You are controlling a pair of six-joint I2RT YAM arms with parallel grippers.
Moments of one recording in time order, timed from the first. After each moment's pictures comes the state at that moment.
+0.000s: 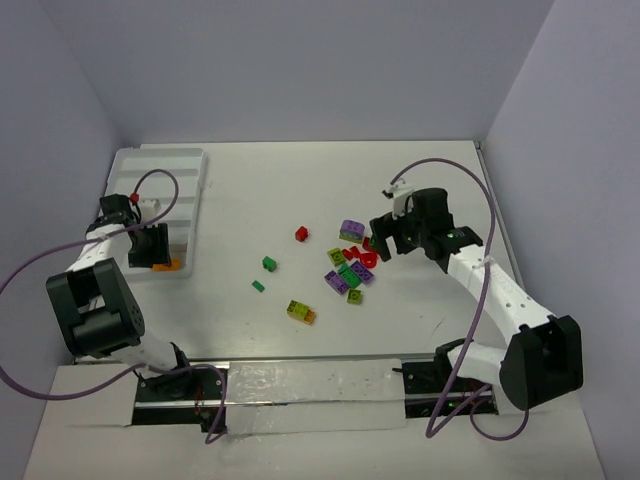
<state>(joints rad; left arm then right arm) 0.33 1.54 0.97 -0.59 0.14 0.24 0.26 1.18 0.85 -0.43 -0.18 -0.14</state>
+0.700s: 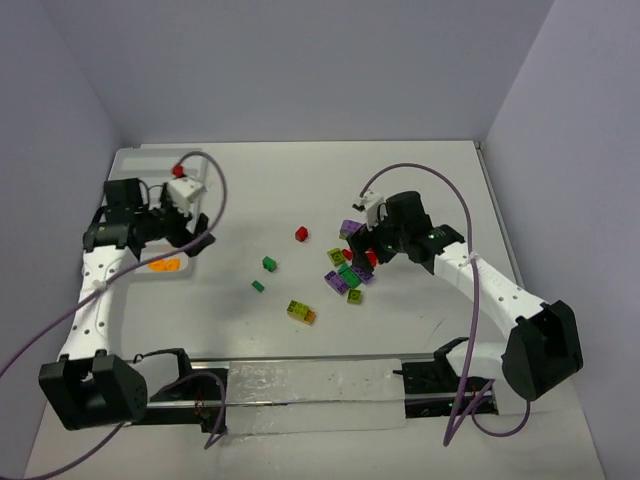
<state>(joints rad) 0.17 1.16 1.05 -0.73 0.63 0.60 0.47 1.24 0.89 -0.47 -0.26 -0.19</state>
